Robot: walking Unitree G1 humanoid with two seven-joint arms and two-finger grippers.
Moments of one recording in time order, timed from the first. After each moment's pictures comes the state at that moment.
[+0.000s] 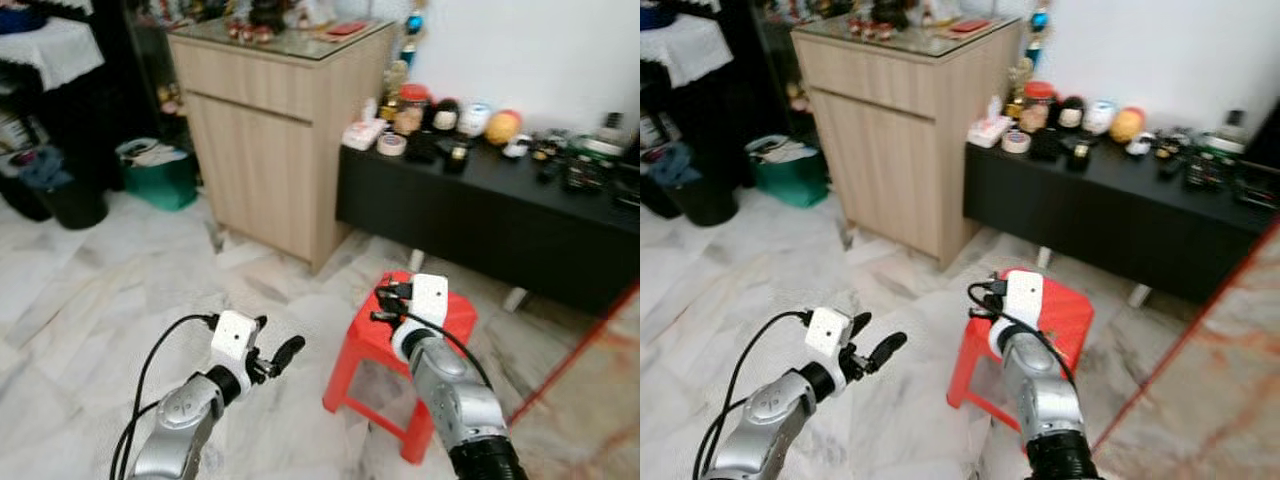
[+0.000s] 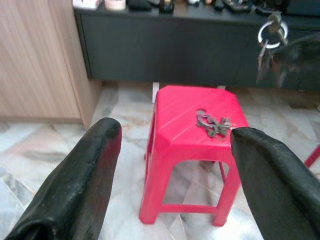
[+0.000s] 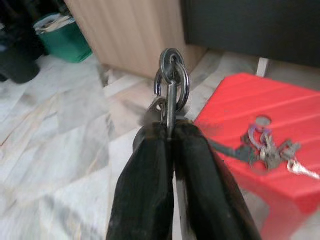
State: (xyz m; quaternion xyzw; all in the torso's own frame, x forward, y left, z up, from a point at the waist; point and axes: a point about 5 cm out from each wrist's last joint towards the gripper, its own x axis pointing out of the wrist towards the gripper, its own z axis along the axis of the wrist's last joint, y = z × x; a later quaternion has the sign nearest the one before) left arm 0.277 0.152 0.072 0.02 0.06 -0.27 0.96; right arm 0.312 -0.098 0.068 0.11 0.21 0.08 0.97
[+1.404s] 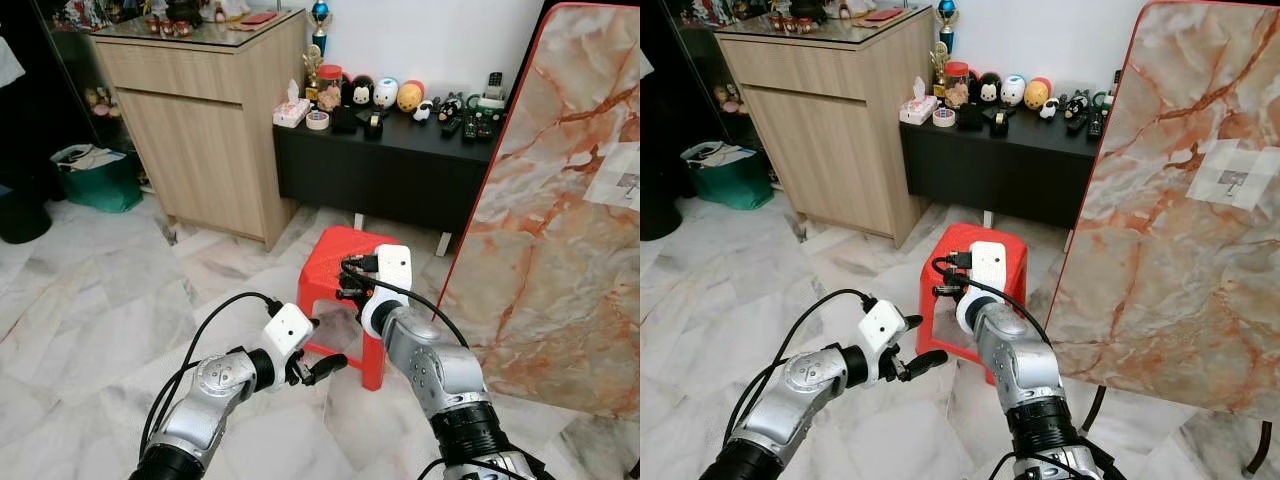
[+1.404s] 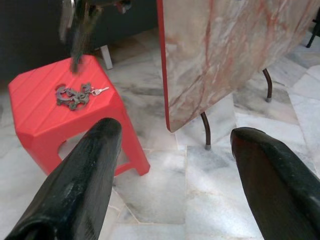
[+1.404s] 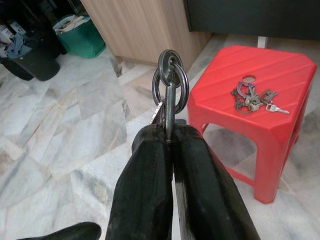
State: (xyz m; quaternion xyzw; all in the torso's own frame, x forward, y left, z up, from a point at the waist) left arm 0.285 0.102 0.075 0.12 0.10 -0.43 0.89; right arm 0.325 -0.062 0.108 0.12 0.23 0.17 0.95
